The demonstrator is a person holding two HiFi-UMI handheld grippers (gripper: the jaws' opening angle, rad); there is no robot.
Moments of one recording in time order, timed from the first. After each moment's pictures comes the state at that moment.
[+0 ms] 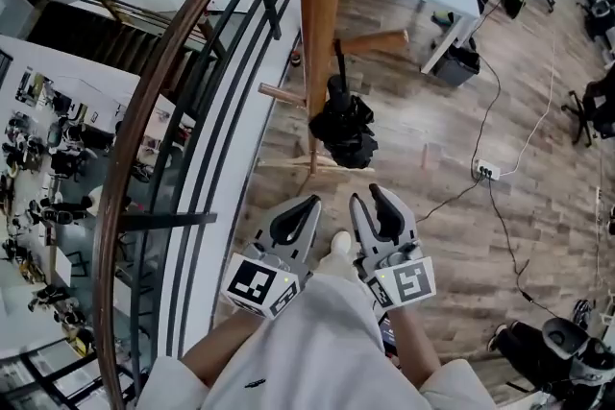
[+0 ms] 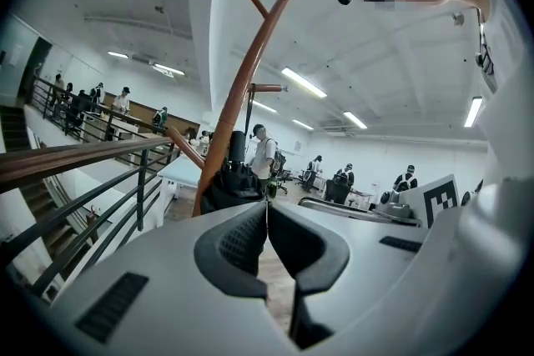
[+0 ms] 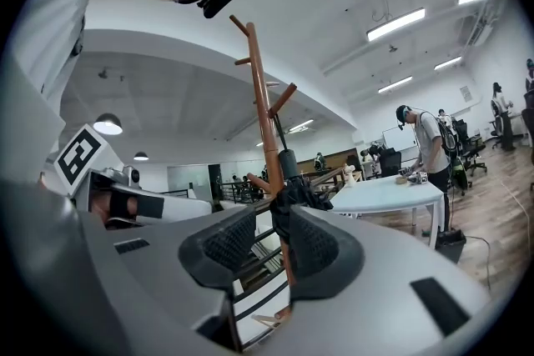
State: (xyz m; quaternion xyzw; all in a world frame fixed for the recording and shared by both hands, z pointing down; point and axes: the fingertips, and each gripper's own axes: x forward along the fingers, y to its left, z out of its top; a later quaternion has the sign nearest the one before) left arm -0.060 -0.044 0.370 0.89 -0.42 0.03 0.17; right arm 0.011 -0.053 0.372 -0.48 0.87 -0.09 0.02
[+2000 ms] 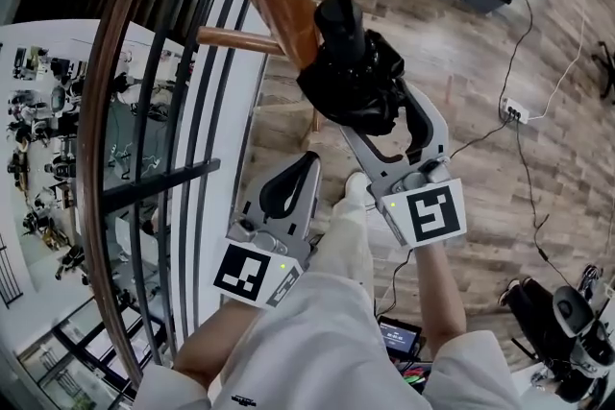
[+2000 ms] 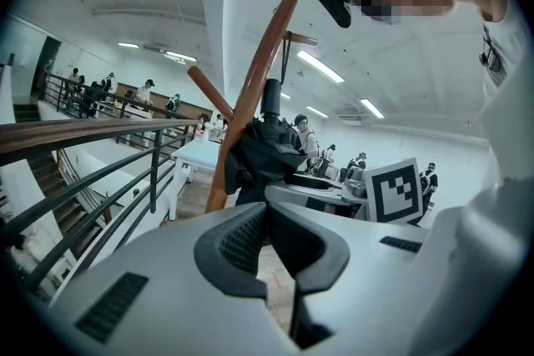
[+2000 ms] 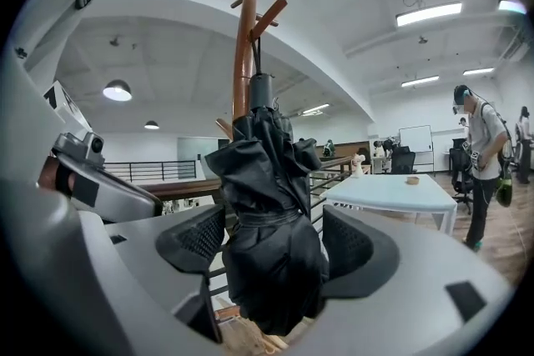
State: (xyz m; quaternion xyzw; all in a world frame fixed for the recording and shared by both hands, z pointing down) left arm -0.057 -0.097 0.465 0.86 -0.45 0.07 0.22; right arm 0.005 -0.172 0.465 -0.46 0.88 -0.07 -0.07
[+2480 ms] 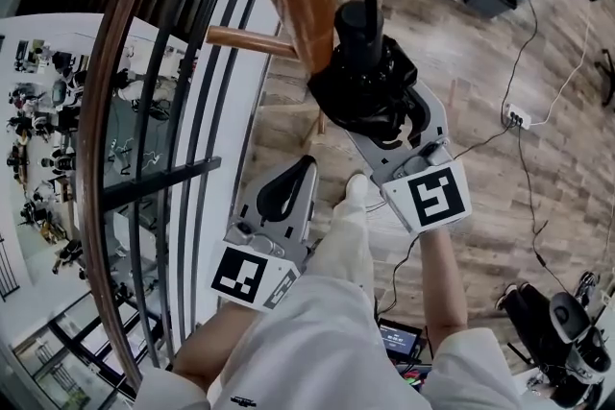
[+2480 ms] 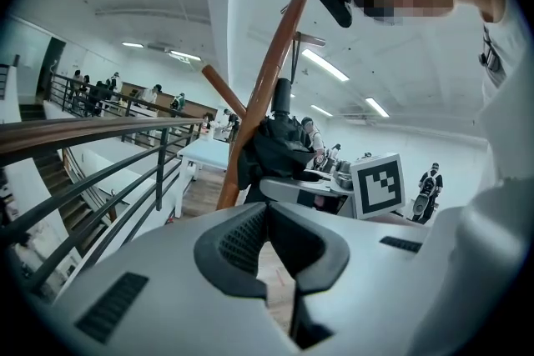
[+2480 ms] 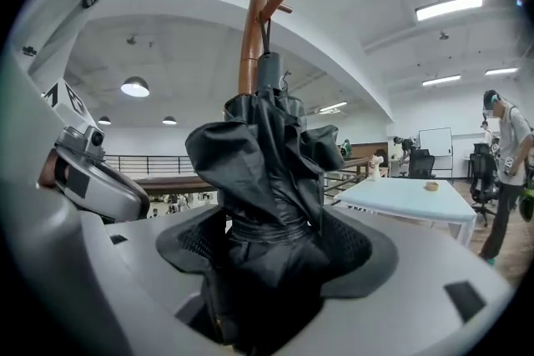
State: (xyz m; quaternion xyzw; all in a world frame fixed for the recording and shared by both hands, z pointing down) left arm -0.072 -0.096 0.472 0.86 -0.46 0.07 0.22; right arm -0.014 -0.189 0.473 -0.40 0.91 -0.05 -0.09
